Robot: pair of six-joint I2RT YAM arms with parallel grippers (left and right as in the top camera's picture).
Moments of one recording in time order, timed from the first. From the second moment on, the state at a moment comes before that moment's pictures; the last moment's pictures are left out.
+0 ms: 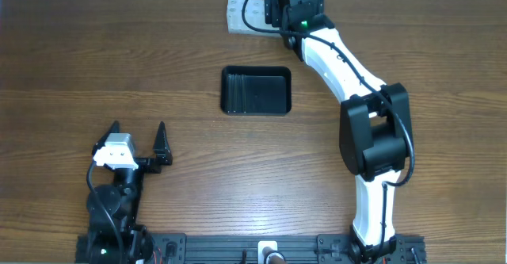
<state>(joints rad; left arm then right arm) -0.05 0.01 0.01 -0.07 0.00 -0.12 0.34 2.17 1.73 -0.26 0.32 0.18</state>
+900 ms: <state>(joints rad) -0.05 0.01 0.01 -0.07 0.00 -0.12 0.34 2.19 1.73 -0.24 0.30 0.18</state>
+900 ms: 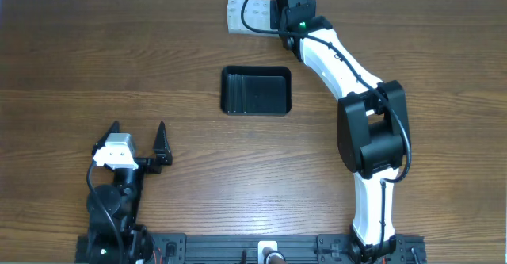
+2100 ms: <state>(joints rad) -0.05 0.01 0.01 -0.07 0.00 -0.12 0.35 2.00 1.73 -0.24 0.29 0.18</state>
